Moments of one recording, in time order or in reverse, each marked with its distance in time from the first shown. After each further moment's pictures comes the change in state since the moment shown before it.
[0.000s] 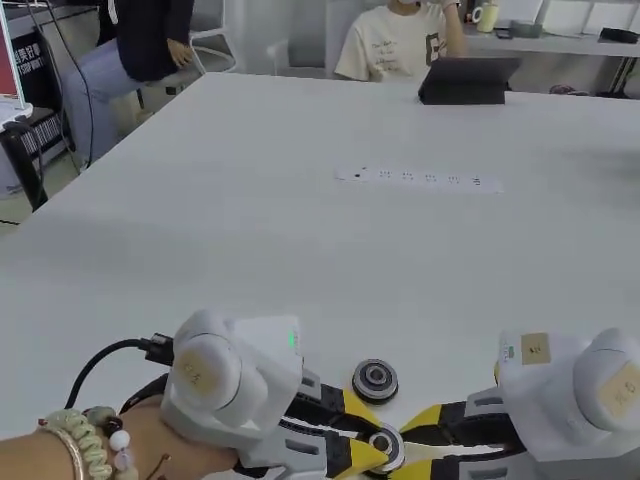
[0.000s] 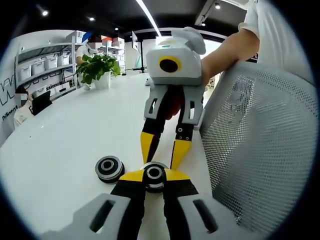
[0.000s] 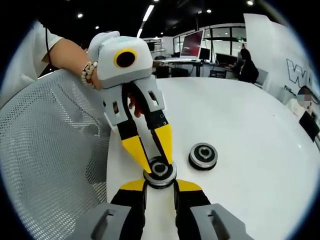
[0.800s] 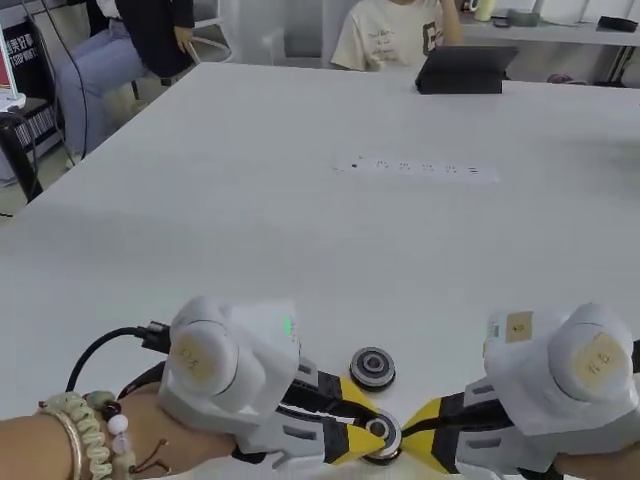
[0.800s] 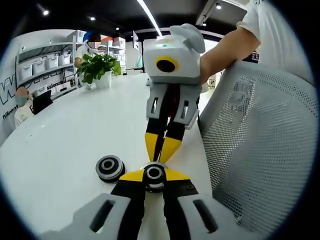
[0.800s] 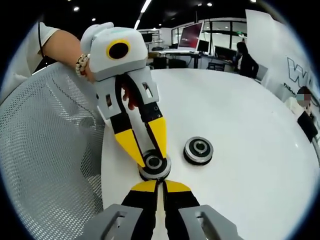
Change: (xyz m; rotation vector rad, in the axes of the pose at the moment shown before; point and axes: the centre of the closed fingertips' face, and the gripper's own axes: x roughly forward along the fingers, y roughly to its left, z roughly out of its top) left arm 0.000 0.000 0.000 -0.007 0.002 0.006; right arm -0.001 -0.009 -0.006 -0.012 0.090 -0.027
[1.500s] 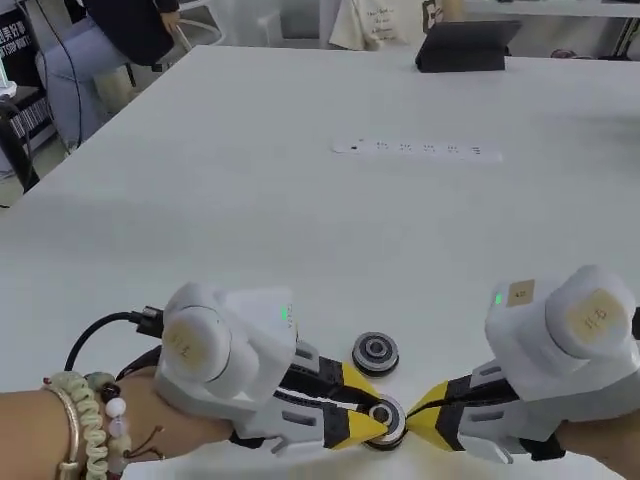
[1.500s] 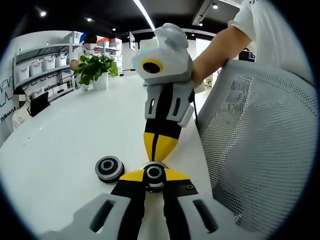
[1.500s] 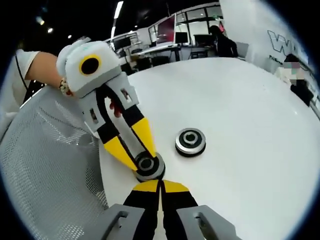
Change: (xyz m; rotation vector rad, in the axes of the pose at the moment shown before) left arm 0.000 0.001 -0.001 0.017 -0.006 -0.027; right arm 0.000 -0.006 -0.004 0.283 -0.001 -0.002
